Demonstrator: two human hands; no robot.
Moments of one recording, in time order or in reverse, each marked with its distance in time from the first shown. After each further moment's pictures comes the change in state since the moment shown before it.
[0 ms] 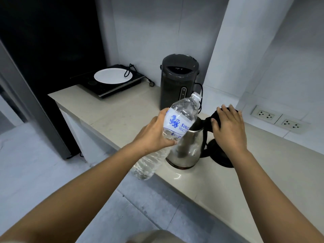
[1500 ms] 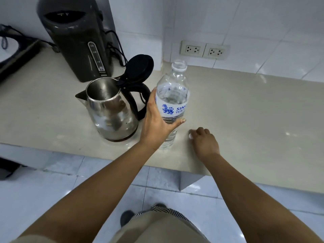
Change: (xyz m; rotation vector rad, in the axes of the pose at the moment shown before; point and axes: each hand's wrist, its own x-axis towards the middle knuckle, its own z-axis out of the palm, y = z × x) left_hand 0.002 0.118 0.203 -0.477 -0.042 0.131; right_hand -0.197 0.157 0.044 -0.221 -0.575 0.386
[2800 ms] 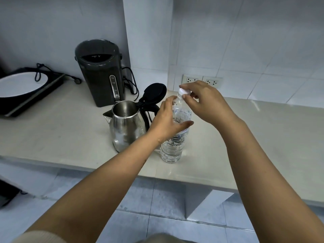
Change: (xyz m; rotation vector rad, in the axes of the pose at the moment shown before) left_hand 0.021 0.056 -0.056 0.070 -0.217 0.125; right_hand -0.020 -0.087 -0.234 0.409 0.432 -0.274
